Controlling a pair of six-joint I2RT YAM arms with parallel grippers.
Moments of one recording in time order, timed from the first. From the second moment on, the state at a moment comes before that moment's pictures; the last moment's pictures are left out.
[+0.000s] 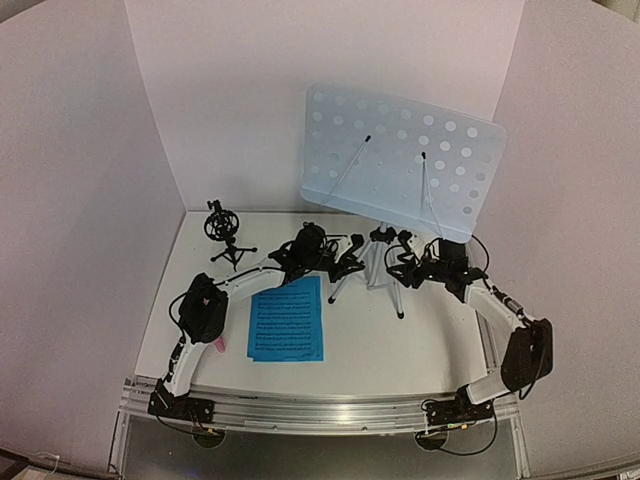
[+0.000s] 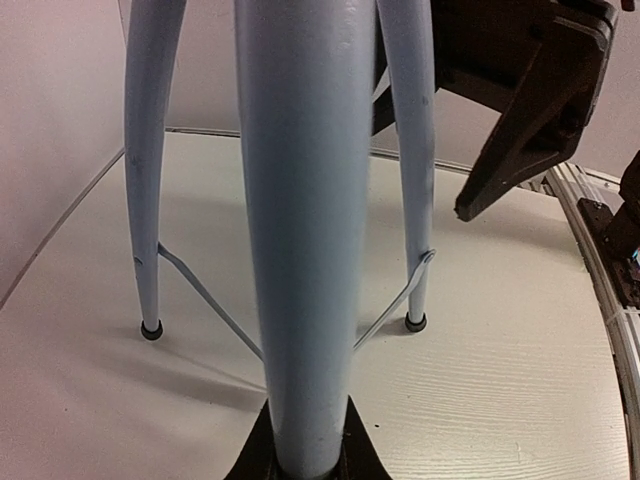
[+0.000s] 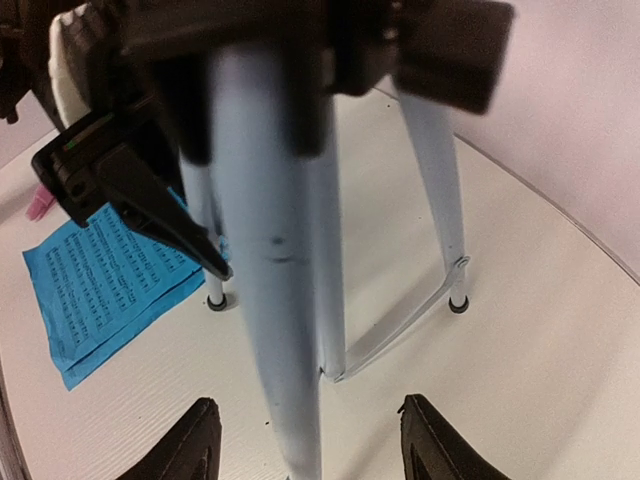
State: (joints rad) left arm -0.80 2.30 1.91 -0.01 0.60 0.21; right arm 0.26 1.46 1.05 -0.20 -0.56 -0.31
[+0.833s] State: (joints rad) left arm -0.79 2.30 1.94 -0.09 0.60 0.12; right arm 0.27 1.61 1.12 -0.16 -0.48 -0.28
